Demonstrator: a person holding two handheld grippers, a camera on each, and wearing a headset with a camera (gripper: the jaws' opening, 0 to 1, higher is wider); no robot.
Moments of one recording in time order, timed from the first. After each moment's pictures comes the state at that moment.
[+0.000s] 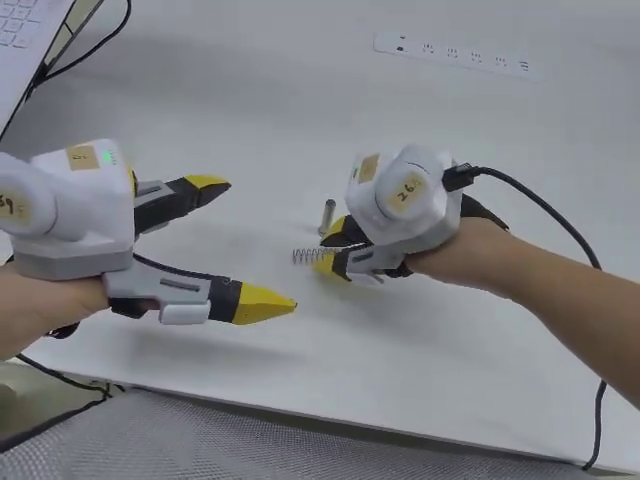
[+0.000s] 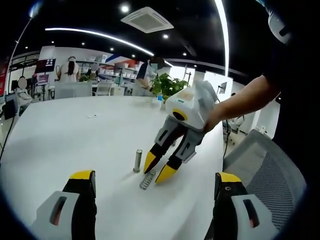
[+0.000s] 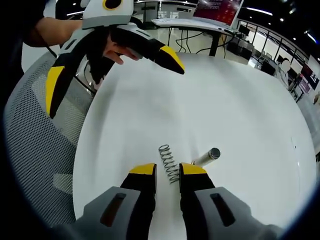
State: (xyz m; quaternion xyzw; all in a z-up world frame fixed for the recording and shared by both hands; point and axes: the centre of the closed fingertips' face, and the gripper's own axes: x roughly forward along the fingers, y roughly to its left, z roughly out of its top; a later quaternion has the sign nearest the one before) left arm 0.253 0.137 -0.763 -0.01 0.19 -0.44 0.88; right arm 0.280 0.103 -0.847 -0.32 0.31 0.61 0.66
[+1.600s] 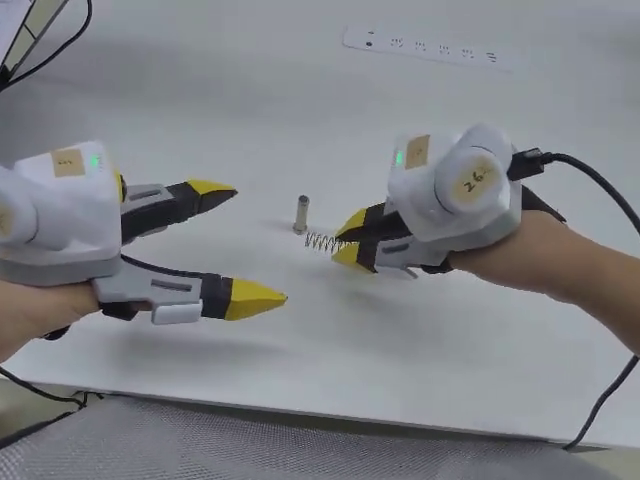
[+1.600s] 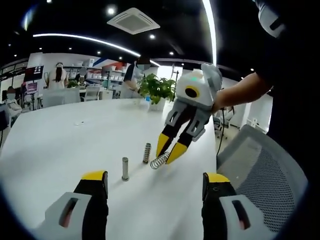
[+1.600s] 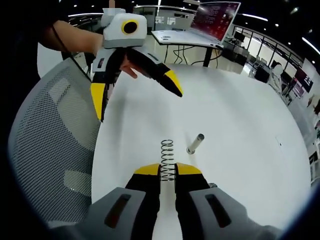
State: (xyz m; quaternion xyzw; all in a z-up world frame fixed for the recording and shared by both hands) left arm 0.247 0.111 -0.756 0.01 0.17 -0.49 0.86; right arm 0.261 0.059 -0.791 -0.32 0.27 0.61 0.67
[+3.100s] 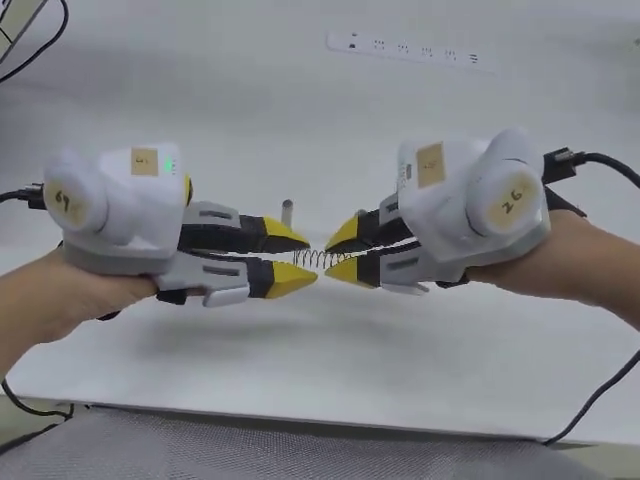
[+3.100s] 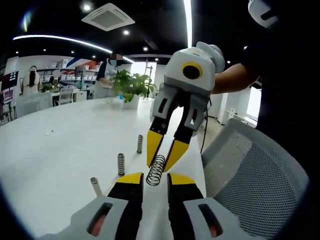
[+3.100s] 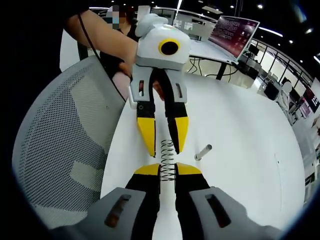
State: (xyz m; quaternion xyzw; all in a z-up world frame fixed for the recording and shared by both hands) left arm 0.243 0.052 -0.755 0.04 0.17 -0.58 0.79; right arm 0.240 0.055 -0.767 -0.34 0.23 0.65 0.64
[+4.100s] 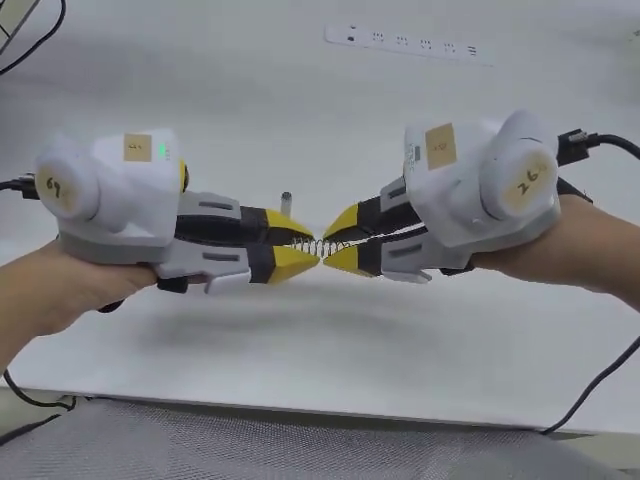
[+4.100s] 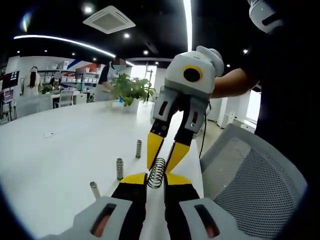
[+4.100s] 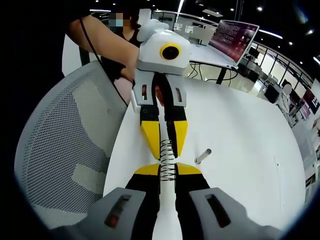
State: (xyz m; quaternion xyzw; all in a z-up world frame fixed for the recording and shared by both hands) left arm 0.241 0.049 -0.745 0.03 0.16 -0.58 0.80; right arm 0.235 0.056 -0.757 -0.33 0.22 0.66 0.64
